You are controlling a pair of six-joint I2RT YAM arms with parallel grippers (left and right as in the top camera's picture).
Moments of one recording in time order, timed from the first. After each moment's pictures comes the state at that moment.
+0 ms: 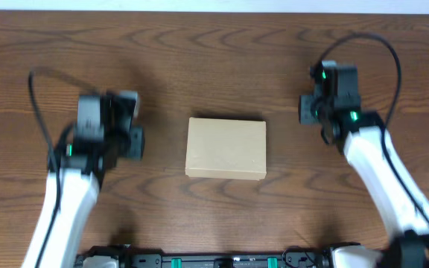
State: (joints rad) left arm -0.09 1.13 0.86 -0.76 0.14 0.01; right arm 0.12 1.41 0.97 -0.46 0.06 0.08
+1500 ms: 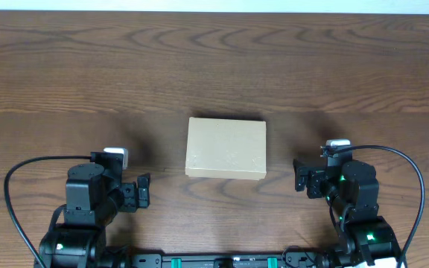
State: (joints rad) left arm -0.09 0.57 0.56 -0.84 0.12 -0.07; right arm 0.13 0.58 0.38 -0.49 -0.02 0.08
